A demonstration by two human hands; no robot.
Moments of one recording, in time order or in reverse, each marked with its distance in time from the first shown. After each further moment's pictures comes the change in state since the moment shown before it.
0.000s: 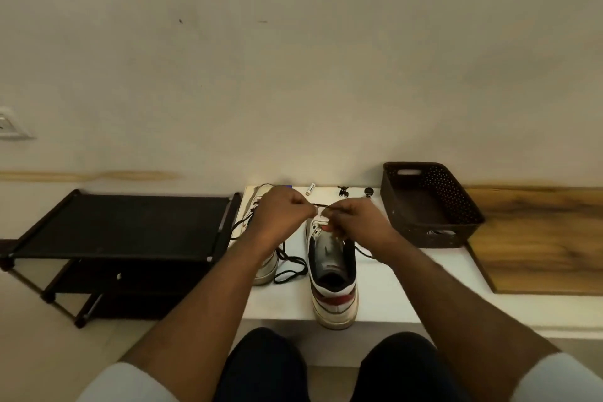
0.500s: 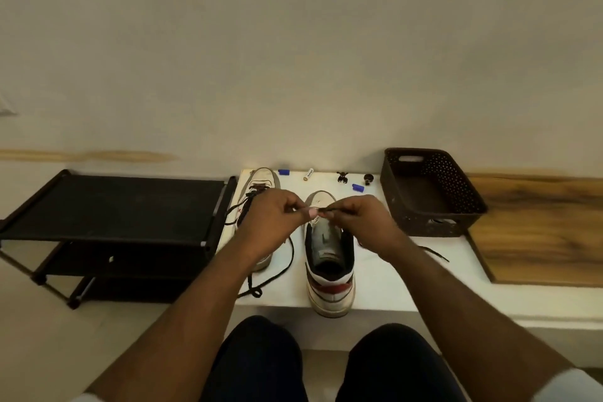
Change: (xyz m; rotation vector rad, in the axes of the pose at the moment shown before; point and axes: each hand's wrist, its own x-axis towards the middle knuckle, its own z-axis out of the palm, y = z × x) left_hand -0.010 -0.033 0.006 0.044 -0.052 0.115; right_hand -0.007 0.018 -0.003 -0.266 -0.021 -0.090
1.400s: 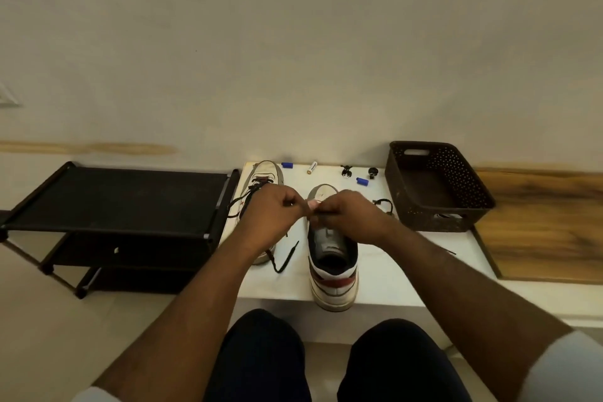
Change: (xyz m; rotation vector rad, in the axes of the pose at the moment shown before) left_hand 0.000 -0.002 0.001 -0.059 0.012 -0.093; right_hand 0.017 -0.015 0.007 -0.254 -0.268 -0.108
